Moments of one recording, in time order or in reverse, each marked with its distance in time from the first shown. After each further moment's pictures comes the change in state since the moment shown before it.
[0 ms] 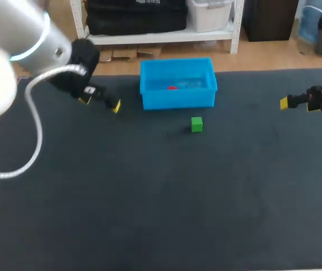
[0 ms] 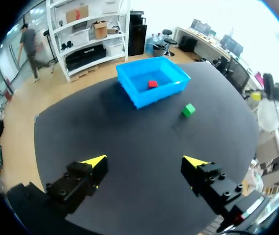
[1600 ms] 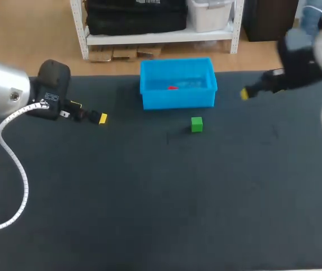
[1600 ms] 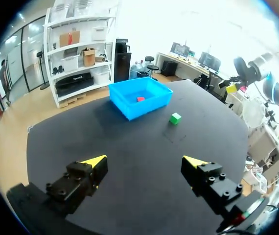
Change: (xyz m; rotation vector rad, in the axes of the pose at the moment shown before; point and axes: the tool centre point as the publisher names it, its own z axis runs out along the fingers) left arm 0.024 0.006 -0.011 0.113 -0.274 0.066; right arm -0.030 0.082 0.046 0.066 0.168 -0.230
